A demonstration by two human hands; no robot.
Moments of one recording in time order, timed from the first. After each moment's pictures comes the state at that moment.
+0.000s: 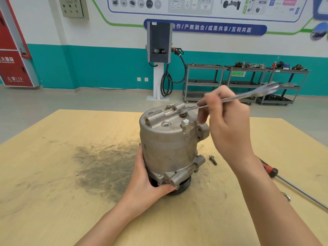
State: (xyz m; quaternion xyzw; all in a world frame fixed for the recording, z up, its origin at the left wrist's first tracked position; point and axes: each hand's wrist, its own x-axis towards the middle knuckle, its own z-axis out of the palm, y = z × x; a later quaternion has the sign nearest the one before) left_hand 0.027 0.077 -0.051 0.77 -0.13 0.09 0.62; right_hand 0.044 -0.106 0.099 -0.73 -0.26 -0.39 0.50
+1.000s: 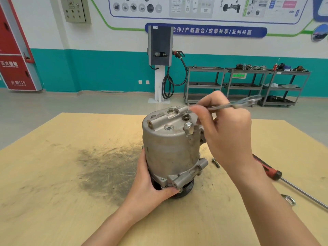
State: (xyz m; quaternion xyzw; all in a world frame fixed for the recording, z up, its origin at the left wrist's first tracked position) left_hand 0.025 0.076 -0.047 0.77 -0.12 0.09 0.62; right_hand 0.037 -0.097 0.098 -0.76 -0.26 -0.52 0.31
